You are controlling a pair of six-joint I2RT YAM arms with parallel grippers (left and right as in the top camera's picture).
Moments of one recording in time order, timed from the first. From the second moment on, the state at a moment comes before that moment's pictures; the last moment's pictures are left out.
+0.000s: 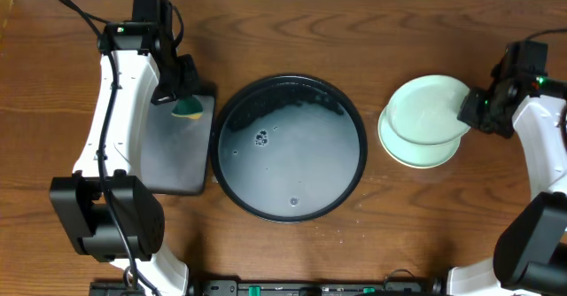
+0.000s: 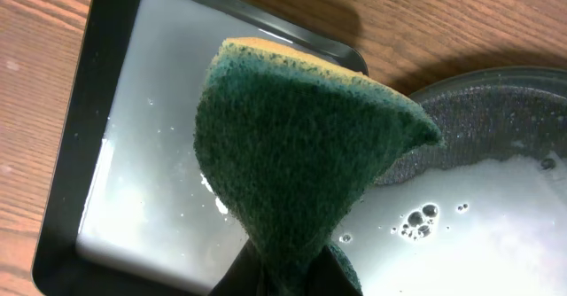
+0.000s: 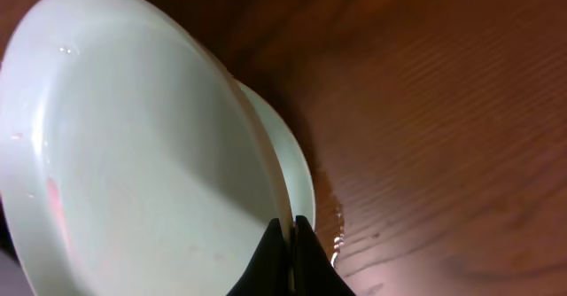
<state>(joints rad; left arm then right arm) 0.01 1.83 1.69 -1.20 -0.01 -0.31 -0.23 1.68 1.28 -0.87 -0.01 0.26</state>
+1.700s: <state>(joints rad) 0.19 1.44 1.42 -1.00 0.23 -0.15 -0.08 1.15 1.61 -0.98 -0.14 0.12</state>
